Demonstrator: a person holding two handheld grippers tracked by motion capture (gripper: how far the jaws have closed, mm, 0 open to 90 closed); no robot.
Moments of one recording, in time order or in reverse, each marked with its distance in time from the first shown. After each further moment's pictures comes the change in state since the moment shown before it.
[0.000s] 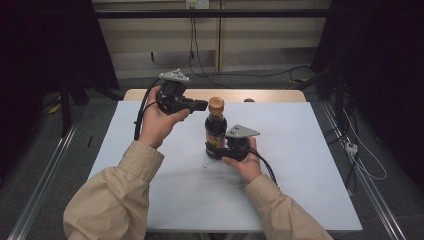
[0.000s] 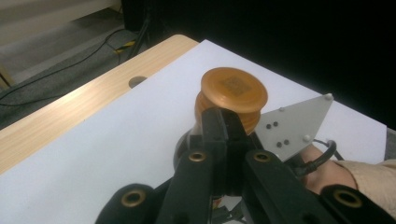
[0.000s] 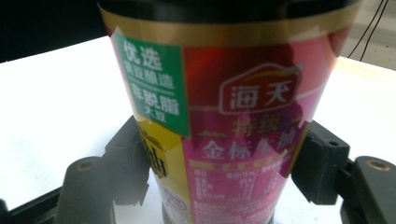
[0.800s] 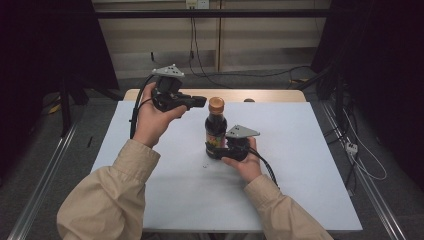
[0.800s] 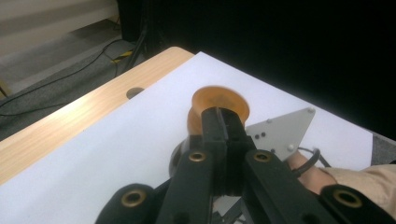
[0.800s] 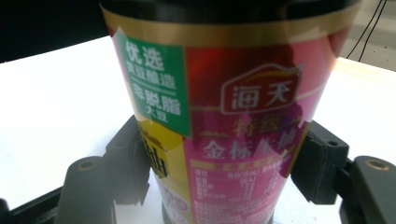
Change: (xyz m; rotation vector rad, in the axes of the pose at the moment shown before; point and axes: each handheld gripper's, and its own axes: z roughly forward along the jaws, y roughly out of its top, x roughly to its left) left arm -0.003 0.007 -0.015 -0.045 -0.013 0.005; right arm 0.000 0.000 0.000 -0.005 0.000 0.002
